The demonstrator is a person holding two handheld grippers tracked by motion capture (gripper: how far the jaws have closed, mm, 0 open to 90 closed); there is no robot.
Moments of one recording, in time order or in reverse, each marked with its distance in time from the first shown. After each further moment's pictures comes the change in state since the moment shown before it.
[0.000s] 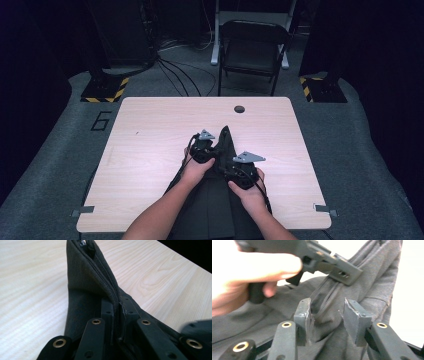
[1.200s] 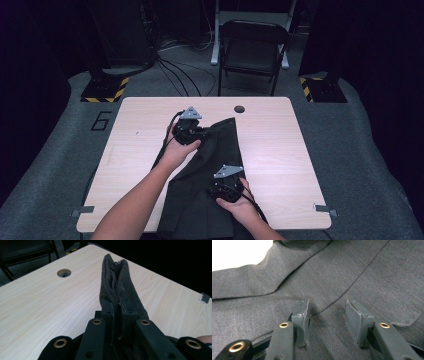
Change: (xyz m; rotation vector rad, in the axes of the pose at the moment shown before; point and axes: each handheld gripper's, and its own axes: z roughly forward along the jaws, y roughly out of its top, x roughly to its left) left arm 0.006 0.065 -0.090 -0.054 -0.071 0.150; right arm 0.036 -0.025 0.031 0.181 0.128 -0.174
